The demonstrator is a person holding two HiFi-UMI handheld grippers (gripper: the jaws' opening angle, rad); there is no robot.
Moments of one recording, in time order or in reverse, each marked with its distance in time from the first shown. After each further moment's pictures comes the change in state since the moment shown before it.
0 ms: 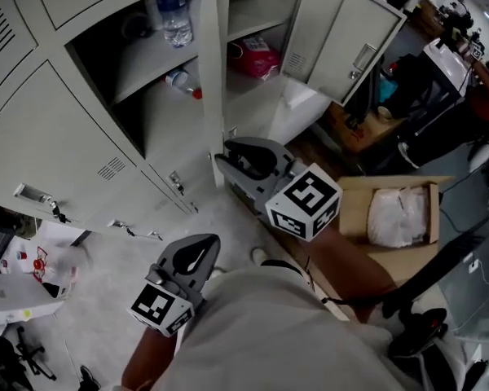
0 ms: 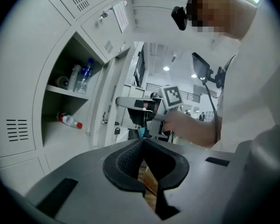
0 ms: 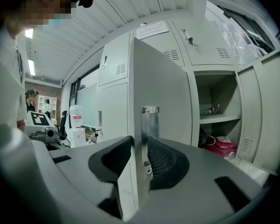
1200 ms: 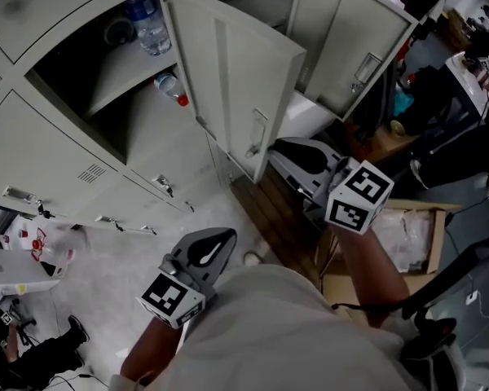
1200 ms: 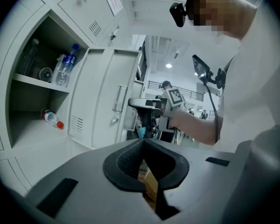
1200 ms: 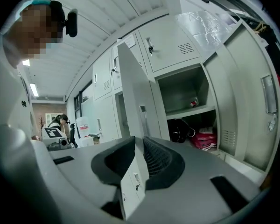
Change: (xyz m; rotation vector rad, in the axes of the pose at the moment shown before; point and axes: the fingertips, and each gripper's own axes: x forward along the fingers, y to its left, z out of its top) left arm 0.136 -0.032 0.013 -0.018 0.021 0.031; right arm -0.105 -0.143 -0.015 0.160 -0.018 0.099
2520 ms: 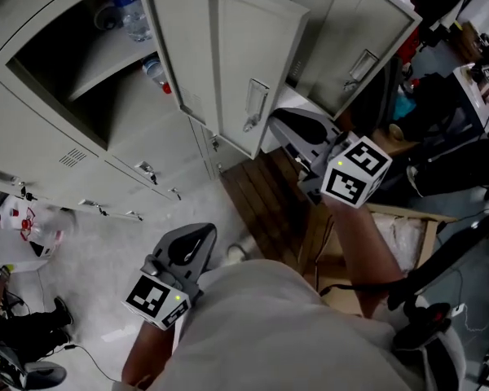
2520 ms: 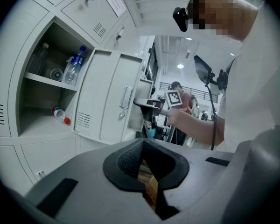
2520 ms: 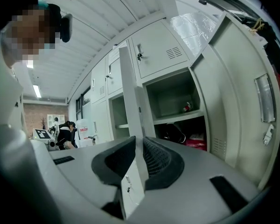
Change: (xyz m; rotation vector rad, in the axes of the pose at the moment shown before) left arm 0.026 -0.007 -0.007 -0.029 -0.024 0.156; right arm -0.015 -0.073 0.008 -0.025 -0.044 0.017
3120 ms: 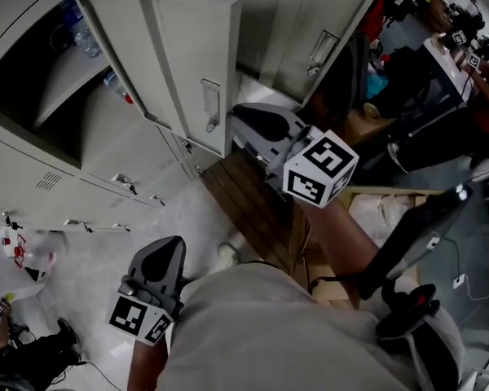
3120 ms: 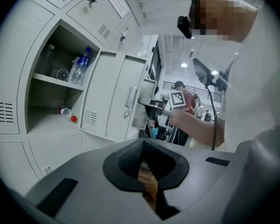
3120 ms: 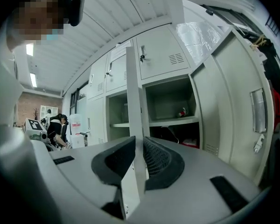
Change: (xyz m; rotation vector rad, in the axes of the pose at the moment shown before) left arm -0.012 0.003 -0.004 -0.033 0.022 0.043; right arm -0.006 -0.001 0.001 -0.079 -0.013 -0.078
